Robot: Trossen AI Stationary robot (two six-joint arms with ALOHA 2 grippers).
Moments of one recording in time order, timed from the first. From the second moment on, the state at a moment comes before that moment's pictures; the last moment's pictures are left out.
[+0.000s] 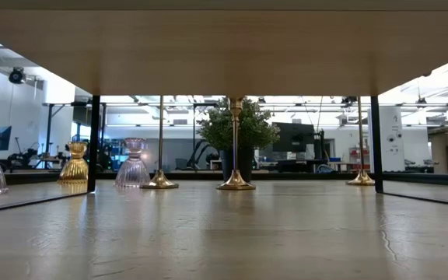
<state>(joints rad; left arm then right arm) 0.00 0.39 0.78 -0.40 0.00 0.00 0.34 1.42 2.03 -1.54 0.72 0.35</state>
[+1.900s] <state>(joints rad) 0.00 0.39 0.78 -0.40 0.00 0.00 0.33 0.57 0.01 0.01 1.20 0.46</state>
